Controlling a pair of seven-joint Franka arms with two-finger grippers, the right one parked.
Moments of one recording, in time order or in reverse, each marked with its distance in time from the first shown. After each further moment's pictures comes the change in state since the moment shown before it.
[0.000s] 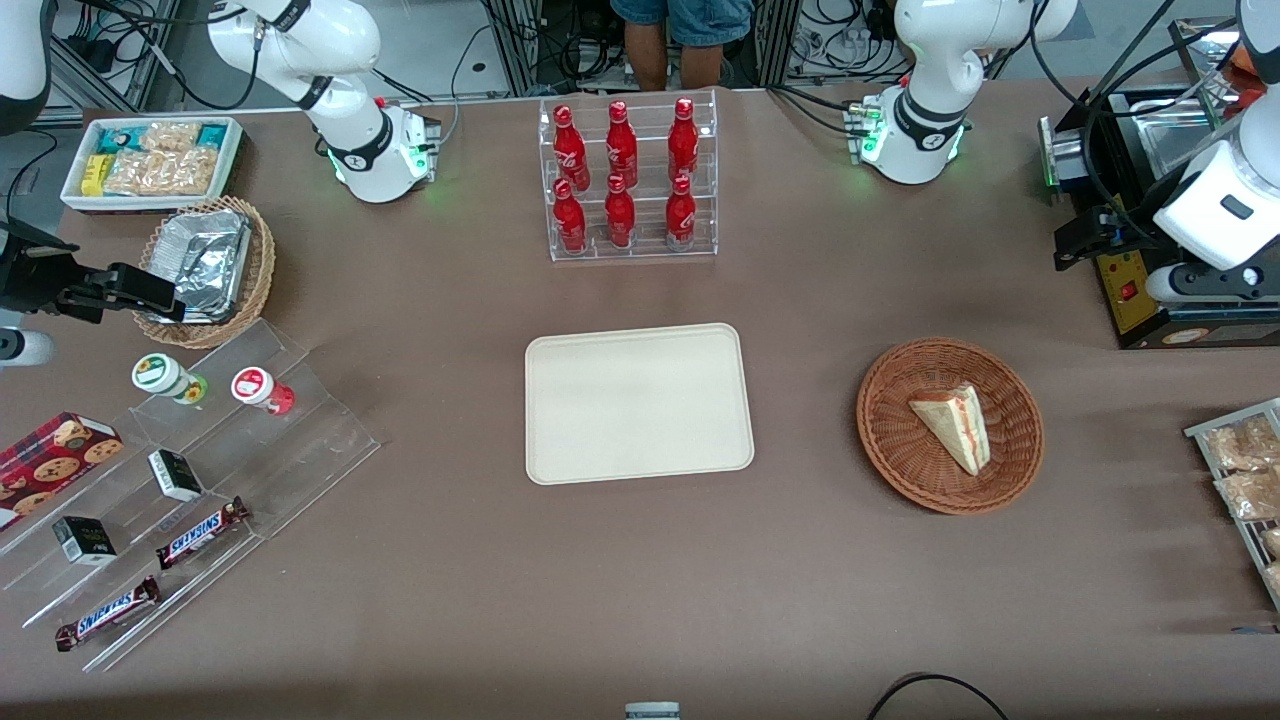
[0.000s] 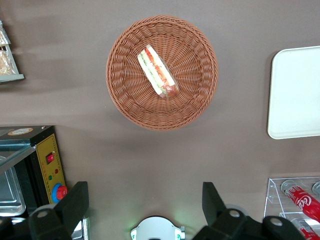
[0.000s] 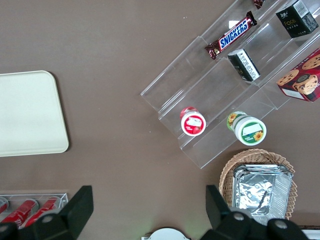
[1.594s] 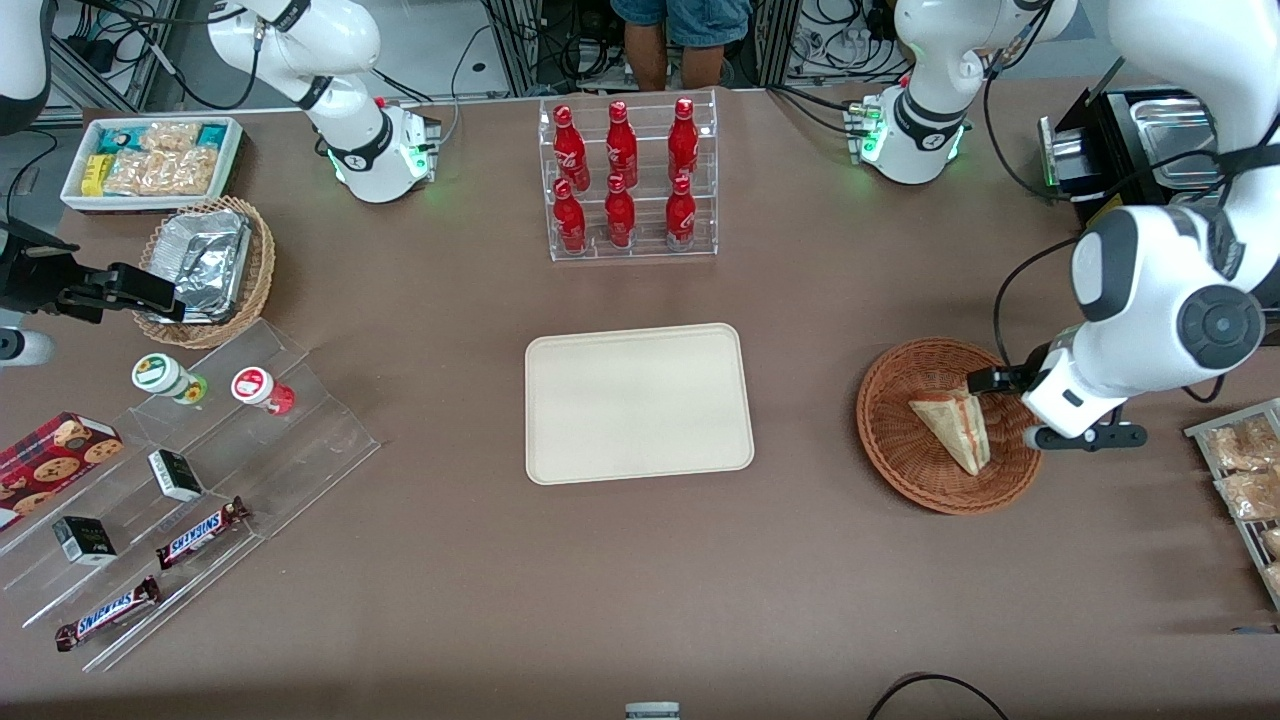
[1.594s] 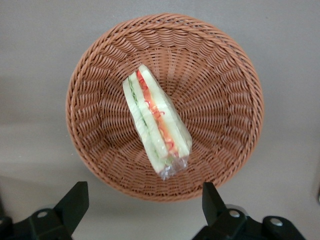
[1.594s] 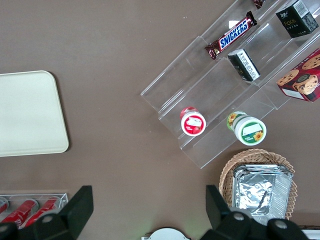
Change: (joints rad) arm 0.002 0.291 0.009 -0.276 0.001 0.528 -0.063
